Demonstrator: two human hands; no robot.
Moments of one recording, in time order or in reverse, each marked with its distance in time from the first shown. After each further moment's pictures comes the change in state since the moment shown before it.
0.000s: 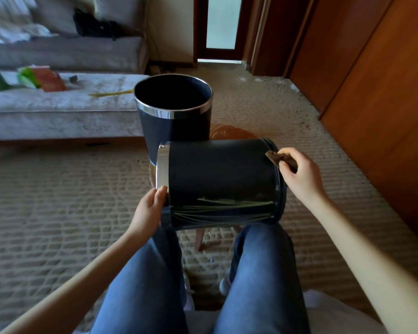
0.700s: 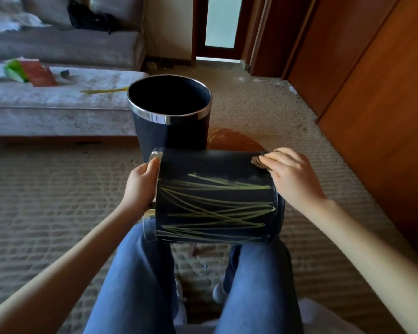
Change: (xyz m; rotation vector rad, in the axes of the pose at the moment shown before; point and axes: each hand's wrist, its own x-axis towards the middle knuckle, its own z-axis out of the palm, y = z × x) left_hand 0.069 0.044 0.004 -0.142 0.121 -0.122; right_hand 0.037 0.003 0.011 -0.517 -0.017 -0.573
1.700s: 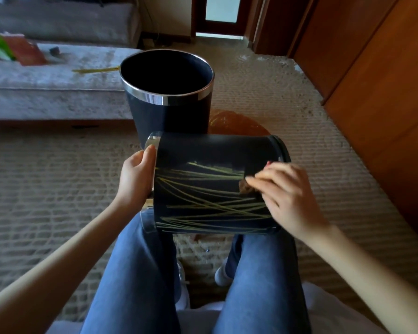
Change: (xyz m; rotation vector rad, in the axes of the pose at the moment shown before) left_hand -0.006 -0.007 -0.001 -0.070 0.004 0.090; right_hand -0.044 -0.059 -0.010 0.142 0.090 -0.100
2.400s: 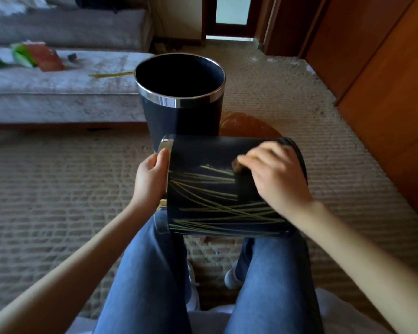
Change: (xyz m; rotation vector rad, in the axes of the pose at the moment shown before) left_hand -0.003 0.000 0.000 0.034 0.032 -0.046; right_hand 0.055 -0.013 0.023 -0.072 -0.015 0.046
